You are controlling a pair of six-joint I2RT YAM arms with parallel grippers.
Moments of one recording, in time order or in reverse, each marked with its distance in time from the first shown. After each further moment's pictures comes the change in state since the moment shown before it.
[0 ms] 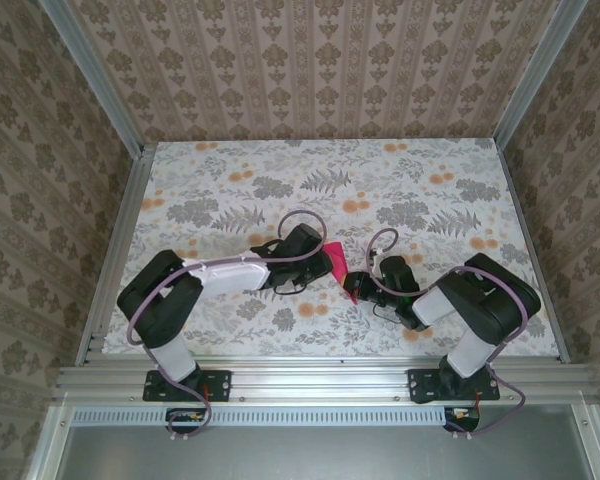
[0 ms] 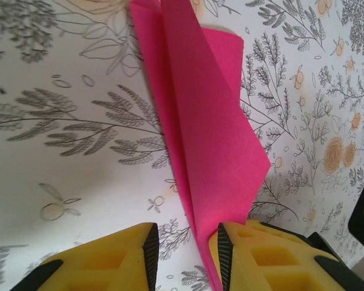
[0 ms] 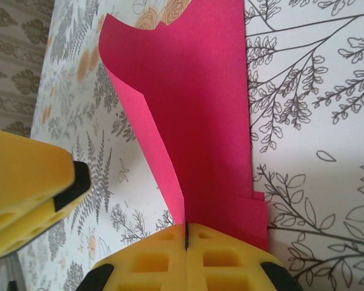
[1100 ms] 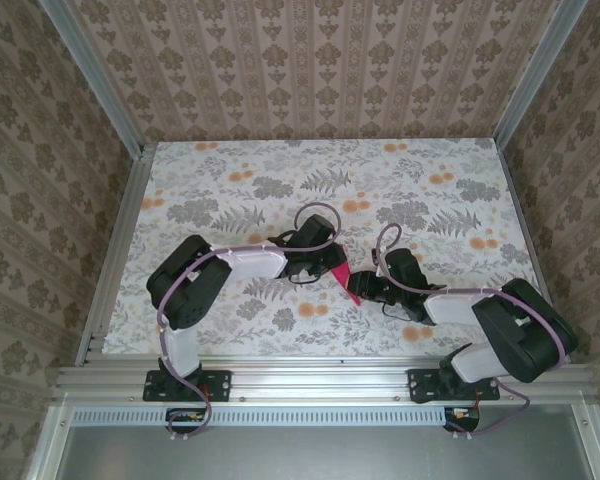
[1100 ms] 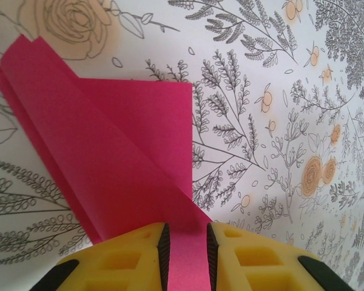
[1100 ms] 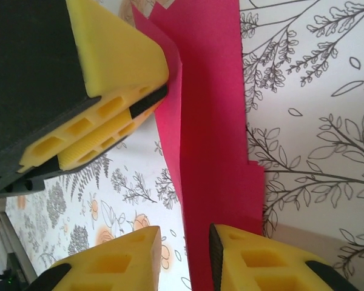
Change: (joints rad) left arm 0.019 0.185 0.144 0.084 0.067 0.029; right arm -0.042 -0.261 0.059 -0.482 -0.061 -0.111
